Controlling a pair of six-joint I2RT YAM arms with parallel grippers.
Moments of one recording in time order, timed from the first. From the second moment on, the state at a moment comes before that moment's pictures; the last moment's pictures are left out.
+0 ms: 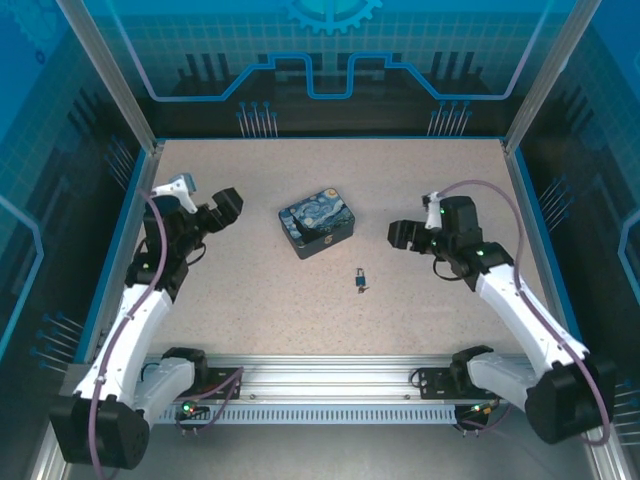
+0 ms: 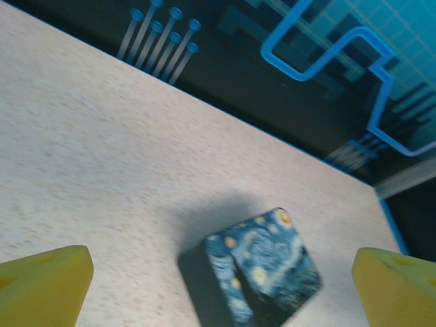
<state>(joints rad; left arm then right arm) -0.03 0.91 0.75 -0.18 0.15 -0.56 0.25 1.04 0.81 -0.45 -0.15 0.37</state>
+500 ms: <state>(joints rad) -0.02 1.08 0.44 0.13 -0.07 -0.29 0.04 1.13 0.52 -0.07 0.12 0.21</state>
